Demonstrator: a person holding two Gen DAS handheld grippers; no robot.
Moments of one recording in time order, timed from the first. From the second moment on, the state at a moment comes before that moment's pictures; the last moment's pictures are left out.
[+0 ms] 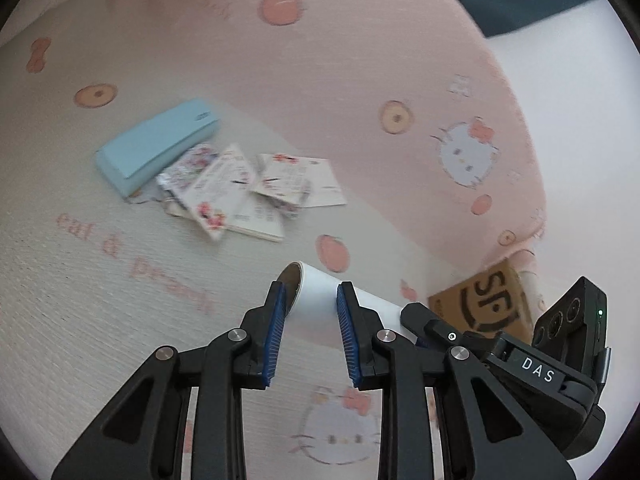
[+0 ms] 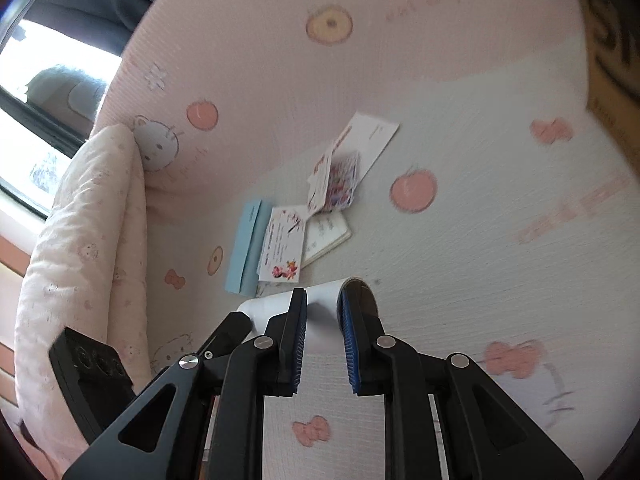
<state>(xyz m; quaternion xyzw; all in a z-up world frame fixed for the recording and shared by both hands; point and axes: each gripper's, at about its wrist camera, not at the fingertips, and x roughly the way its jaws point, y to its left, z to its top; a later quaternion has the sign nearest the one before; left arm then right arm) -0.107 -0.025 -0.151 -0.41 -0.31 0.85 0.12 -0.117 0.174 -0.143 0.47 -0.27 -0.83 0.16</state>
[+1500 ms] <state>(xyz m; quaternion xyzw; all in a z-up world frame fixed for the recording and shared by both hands) -0.182 0.338 -0.017 -0.38 -0.22 0.85 0.30 -0.131 0.520 0.004 0.33 -0.29 -0.90 0.05</state>
